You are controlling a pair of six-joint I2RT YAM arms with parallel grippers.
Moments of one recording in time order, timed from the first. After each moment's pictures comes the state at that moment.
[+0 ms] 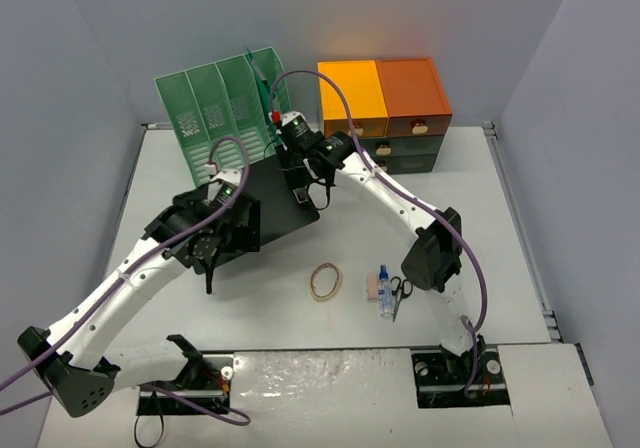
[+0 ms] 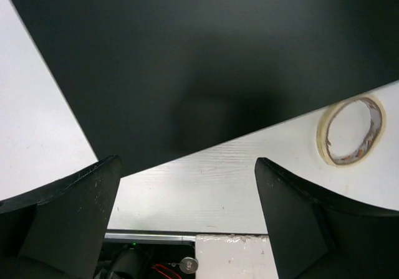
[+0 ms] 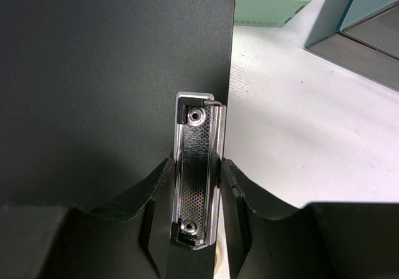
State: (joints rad) left arm -0.67 1.15 1.28 -1.14 -0.43 -0.54; right arm 0.78 2.14 2.19 -0.91 0.17 0.26
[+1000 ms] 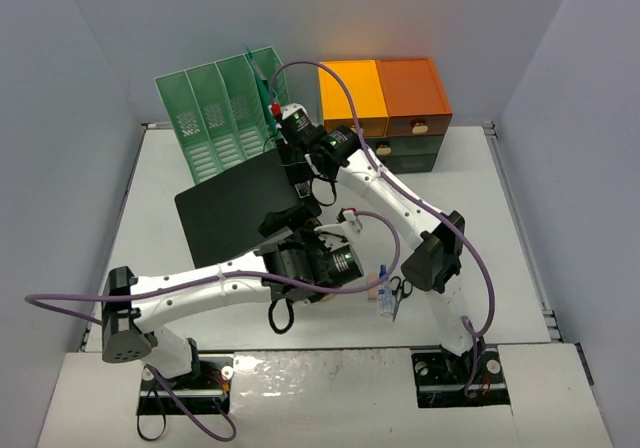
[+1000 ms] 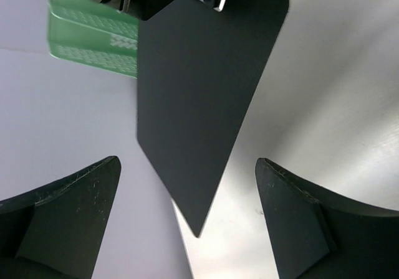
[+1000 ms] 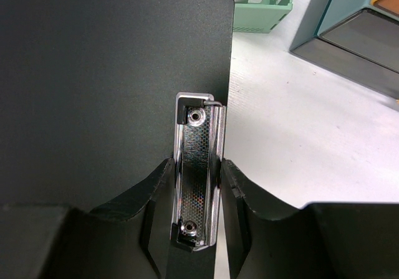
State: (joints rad) left arm -1.27 1.50 1.46 -1.13 -1.07 -0.13; right arm 0.79 2.14 2.29 -0.99 0.21 0.26
